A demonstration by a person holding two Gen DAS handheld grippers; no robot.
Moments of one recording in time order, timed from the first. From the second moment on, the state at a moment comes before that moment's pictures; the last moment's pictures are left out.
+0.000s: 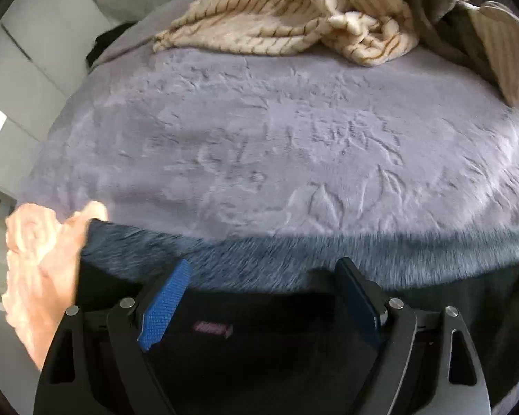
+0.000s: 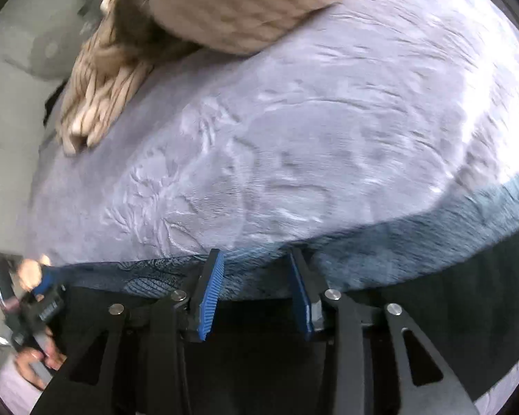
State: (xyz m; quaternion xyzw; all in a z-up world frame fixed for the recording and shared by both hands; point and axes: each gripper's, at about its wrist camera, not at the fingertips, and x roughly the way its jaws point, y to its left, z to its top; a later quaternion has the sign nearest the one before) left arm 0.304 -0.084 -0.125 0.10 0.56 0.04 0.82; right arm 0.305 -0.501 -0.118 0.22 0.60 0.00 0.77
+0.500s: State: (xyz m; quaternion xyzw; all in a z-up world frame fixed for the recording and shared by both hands) left arm 0.192 -0.123 -0.090 0.11 0.61 -0.05 0.79; right arm 0.165 -0.481 -0.089 0.24 0.65 -0.01 0.72
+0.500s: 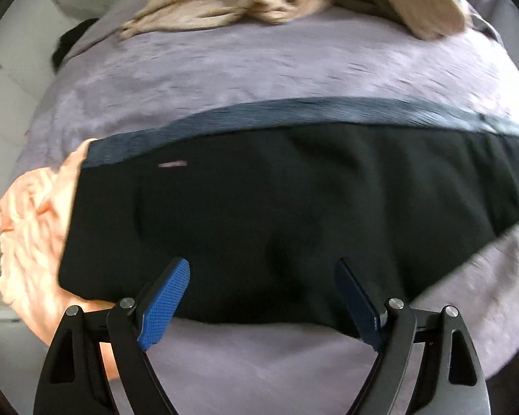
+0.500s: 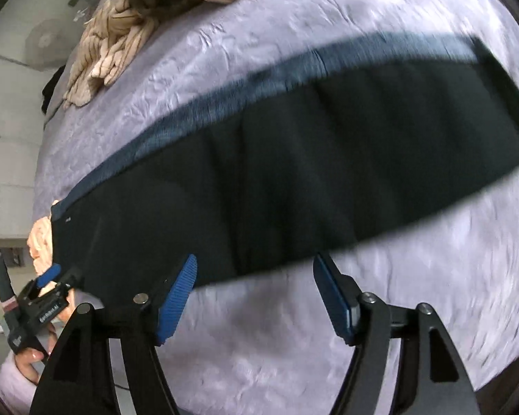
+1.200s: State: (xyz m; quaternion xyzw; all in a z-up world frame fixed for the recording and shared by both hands) left arm 0.167 -0.289 -0.071 0.15 0.61 -0.18 0.76; right arm 0.086 -0.639 -0.074 0.40 0.54 -0.11 0.73
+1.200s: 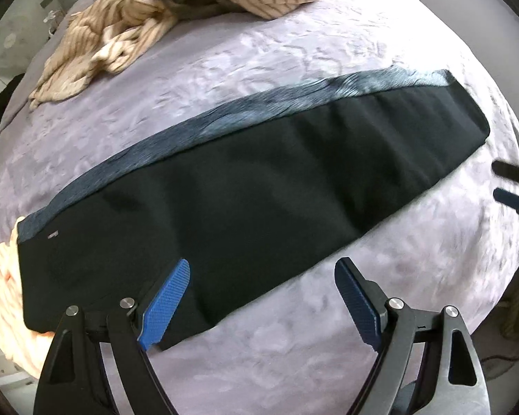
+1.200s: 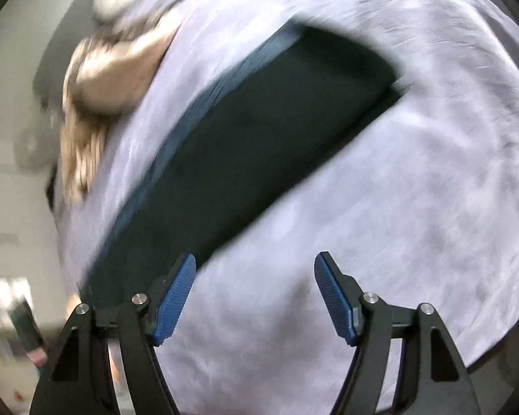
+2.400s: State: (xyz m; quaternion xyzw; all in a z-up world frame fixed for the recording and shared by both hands) left arm 0.190 -0.437 -0.137 0.13 0.62 -0.17 0.75; right arm 0.063 -0.766 -0.138 0.59 0.42 -0.07 0.68
